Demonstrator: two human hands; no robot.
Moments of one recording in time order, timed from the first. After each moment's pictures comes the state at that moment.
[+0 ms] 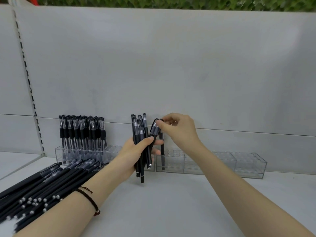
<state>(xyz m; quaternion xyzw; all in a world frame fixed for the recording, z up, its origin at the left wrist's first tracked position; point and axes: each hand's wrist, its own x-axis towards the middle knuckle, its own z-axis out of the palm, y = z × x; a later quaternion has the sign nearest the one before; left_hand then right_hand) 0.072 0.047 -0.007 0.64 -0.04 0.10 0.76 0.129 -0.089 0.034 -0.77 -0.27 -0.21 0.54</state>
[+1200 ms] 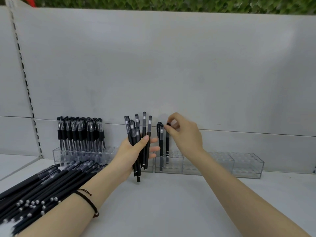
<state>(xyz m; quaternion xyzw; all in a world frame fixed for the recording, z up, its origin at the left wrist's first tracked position) 0.079 0.053 -0.014 0.61 -0.04 0.13 0.78 0.140 -0.104 0.021 -0.85 -0.22 -0.31 0.37</state>
